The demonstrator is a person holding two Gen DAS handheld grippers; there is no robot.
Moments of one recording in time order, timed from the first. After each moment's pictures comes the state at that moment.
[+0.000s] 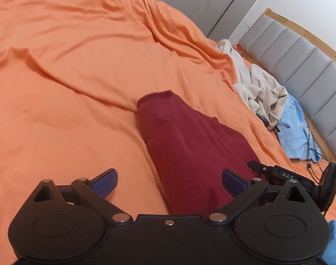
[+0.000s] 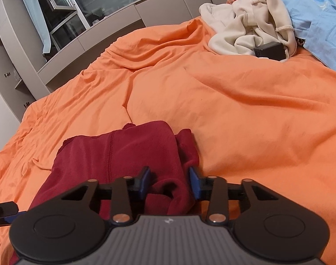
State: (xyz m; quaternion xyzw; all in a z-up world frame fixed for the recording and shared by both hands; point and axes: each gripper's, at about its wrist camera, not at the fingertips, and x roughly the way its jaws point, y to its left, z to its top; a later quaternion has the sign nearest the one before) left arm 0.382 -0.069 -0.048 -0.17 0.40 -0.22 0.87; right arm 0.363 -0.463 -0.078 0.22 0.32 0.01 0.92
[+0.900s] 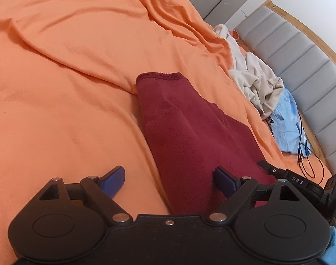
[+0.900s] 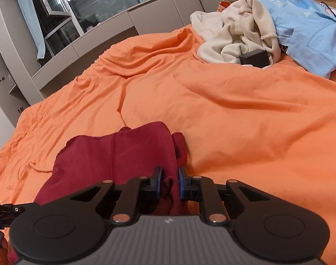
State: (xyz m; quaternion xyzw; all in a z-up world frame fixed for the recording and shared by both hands) left arm 0.405 -0.075 -0.077 -0.19 0.44 -0.26 0.84; right arm 0.337 -0.469 -0.068 0.22 0.31 -0.01 0.93
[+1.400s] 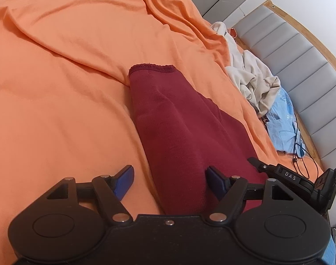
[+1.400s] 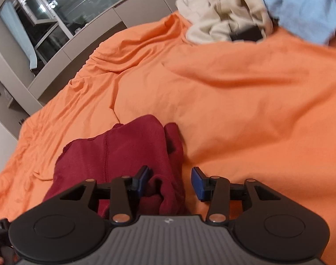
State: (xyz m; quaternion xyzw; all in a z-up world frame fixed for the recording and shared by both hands) left arm 0.406 -0.081 -0.084 -0.21 0.44 -0.26 0.83; right arm 0.350 -0.486 -0.089 0.30 0.33 0.00 0.90
